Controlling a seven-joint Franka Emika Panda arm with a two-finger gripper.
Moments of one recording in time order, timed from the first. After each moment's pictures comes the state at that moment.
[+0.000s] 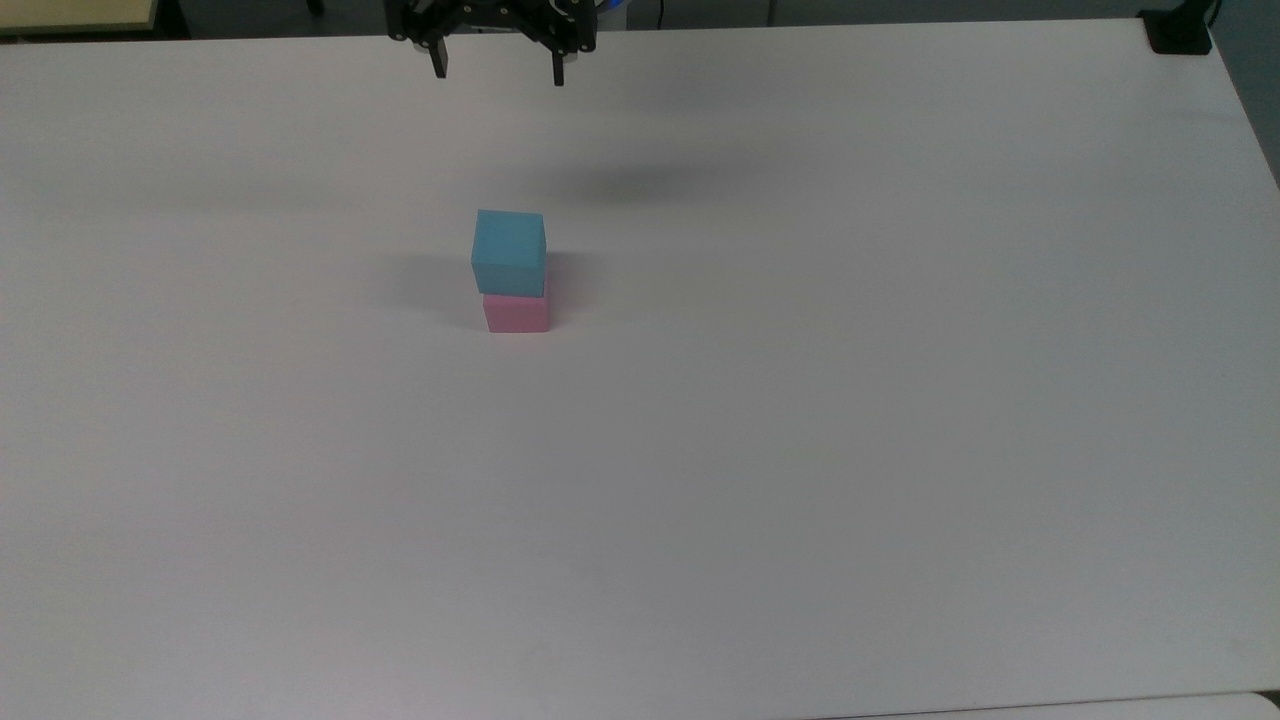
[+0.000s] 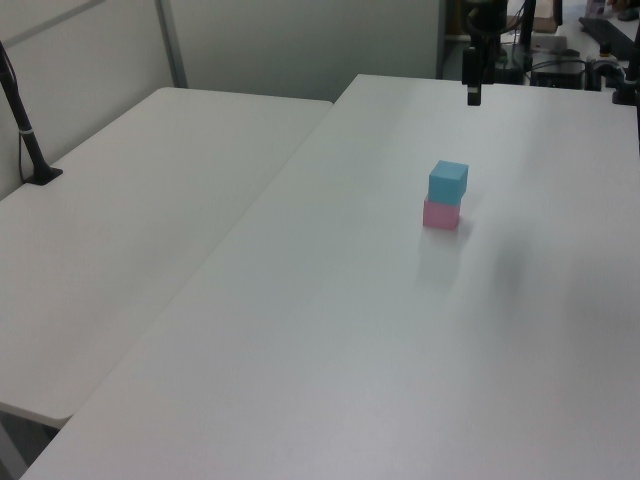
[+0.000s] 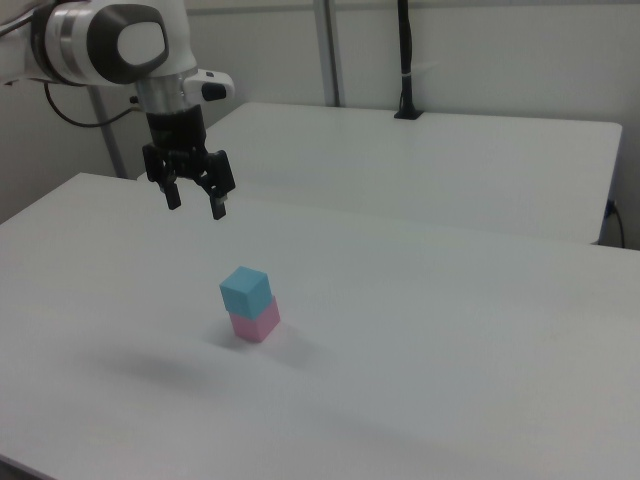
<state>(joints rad) 0.06 0.02 -0.04 -1.67 -0.03 1.63 0.04</state>
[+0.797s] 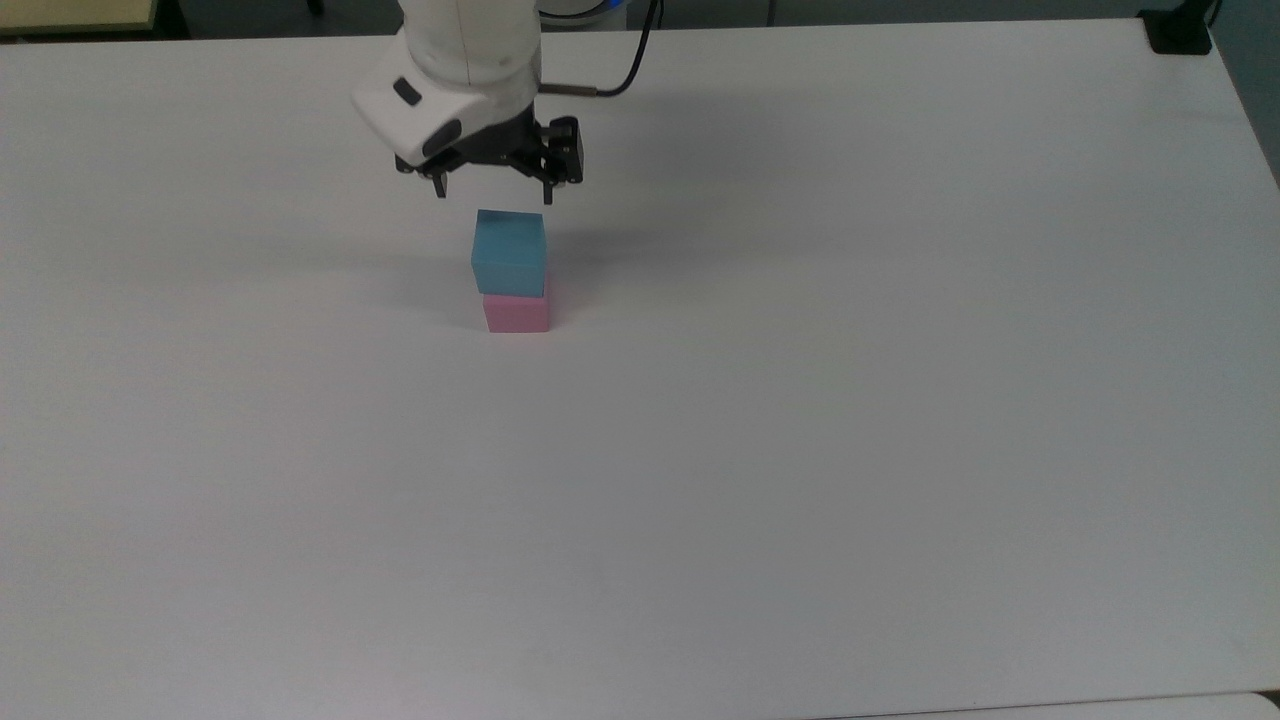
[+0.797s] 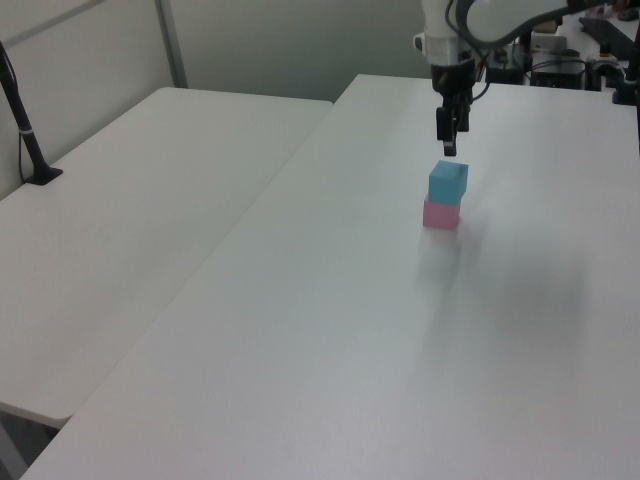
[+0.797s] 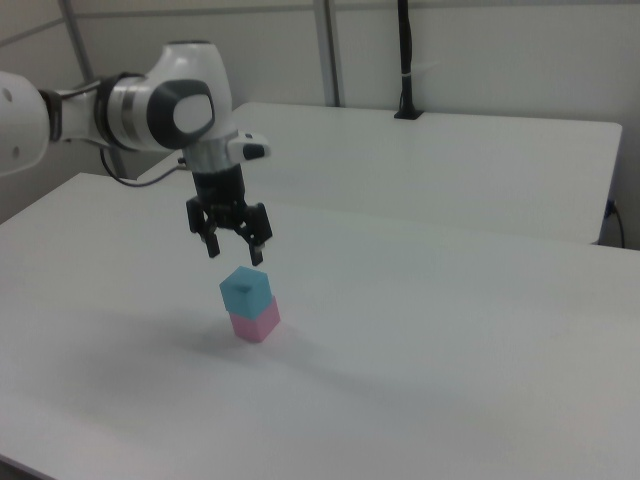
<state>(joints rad) 0.05 0.19 -0.05 -1.73 -0.08 1.82 0.02</state>
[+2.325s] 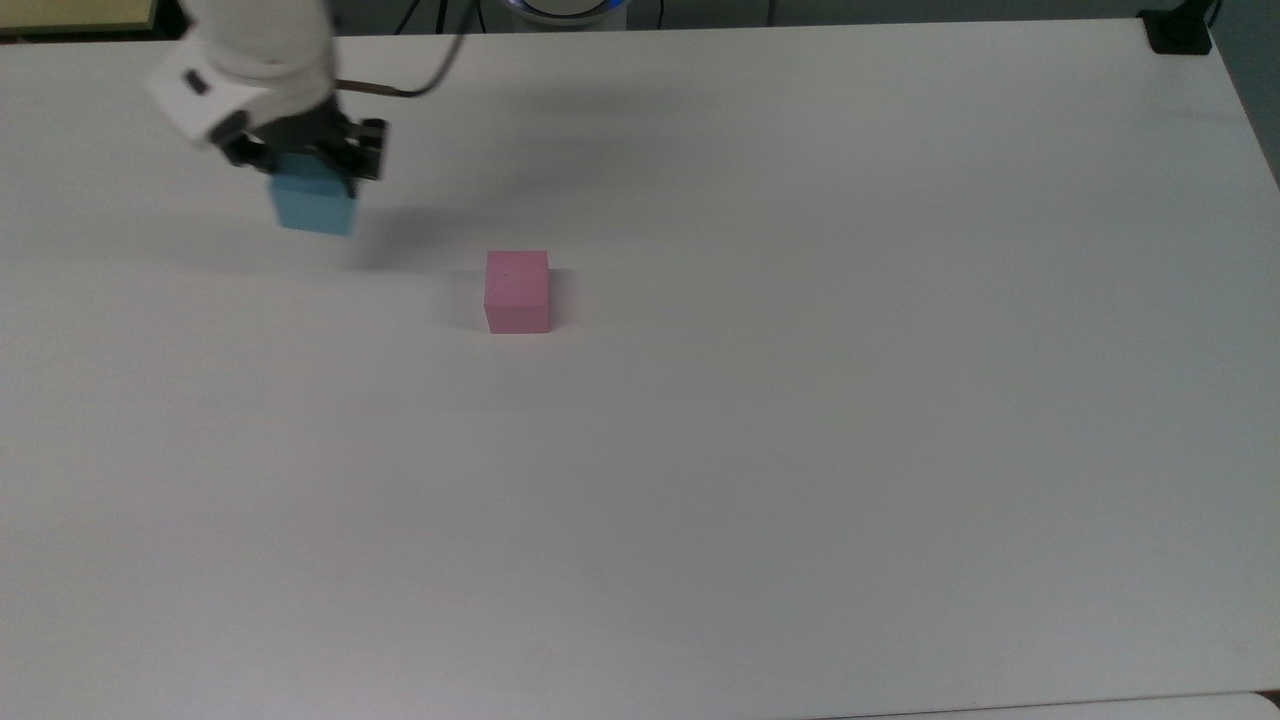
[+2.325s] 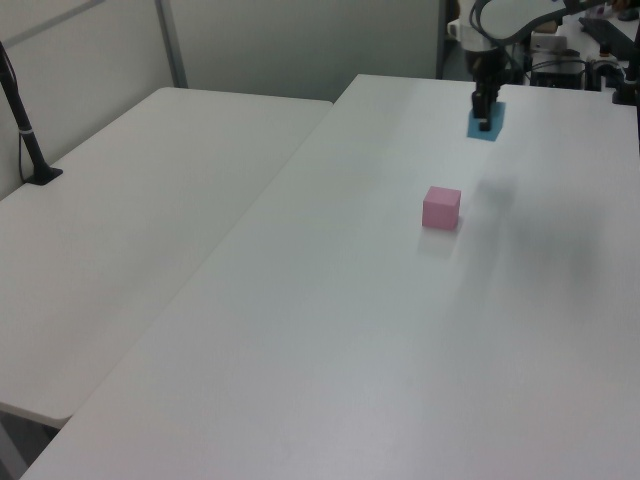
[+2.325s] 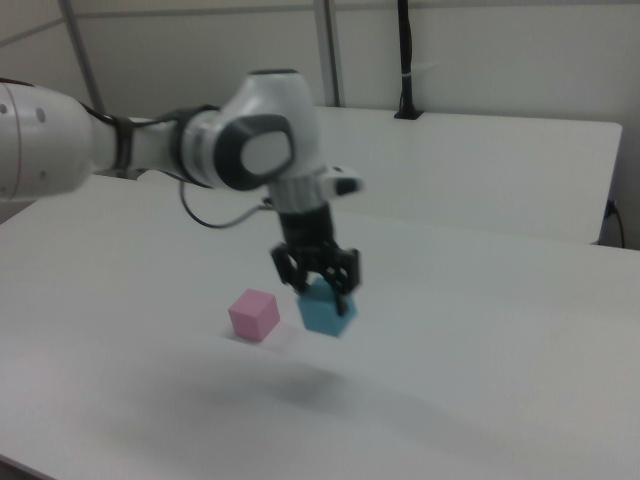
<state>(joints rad) 0.08 0.20 -0.38 -1.79 -0.11 1.92 -0.26</state>
